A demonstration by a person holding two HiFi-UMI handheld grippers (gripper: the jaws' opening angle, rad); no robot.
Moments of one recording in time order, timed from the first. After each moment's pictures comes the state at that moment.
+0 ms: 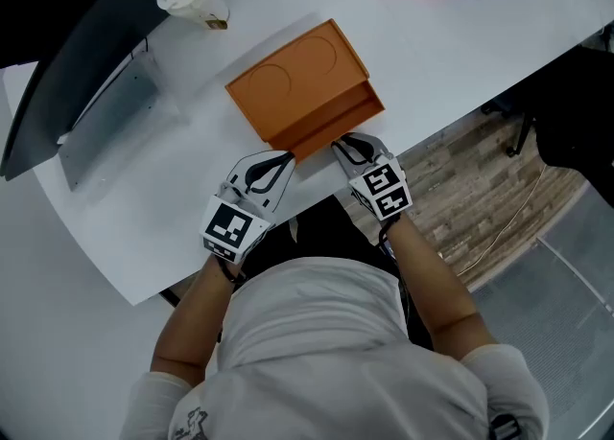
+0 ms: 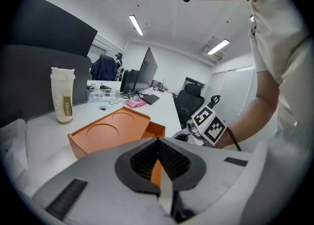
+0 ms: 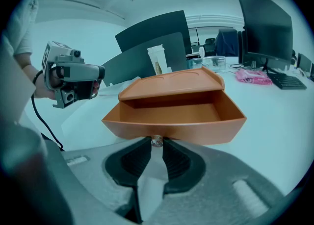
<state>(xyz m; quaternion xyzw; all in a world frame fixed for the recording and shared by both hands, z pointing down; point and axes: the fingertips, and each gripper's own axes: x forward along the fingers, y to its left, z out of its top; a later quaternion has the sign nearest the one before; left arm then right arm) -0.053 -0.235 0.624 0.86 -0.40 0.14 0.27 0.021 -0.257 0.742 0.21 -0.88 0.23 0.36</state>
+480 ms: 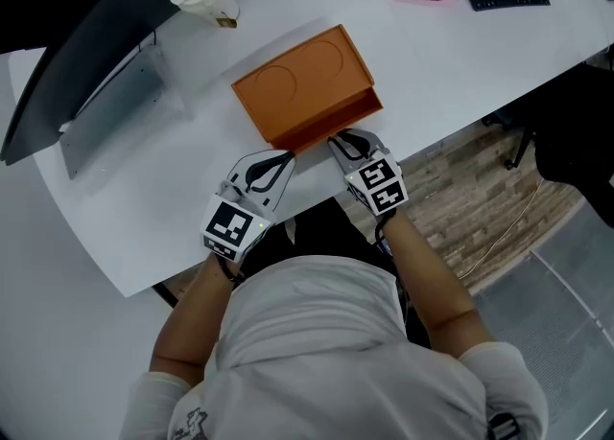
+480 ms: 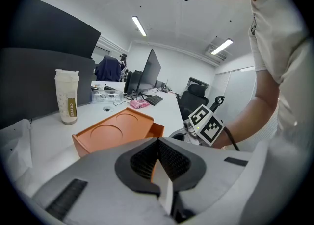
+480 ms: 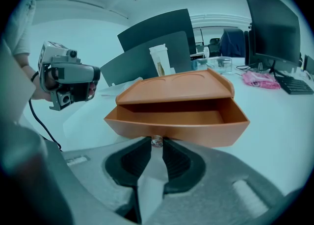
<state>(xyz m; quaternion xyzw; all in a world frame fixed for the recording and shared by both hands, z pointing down) -0.059 -0.240 0.622 0.85 -0.42 0.14 0.27 0.004 -0.271 0.743 0.18 -0.89 0.22 0.36</state>
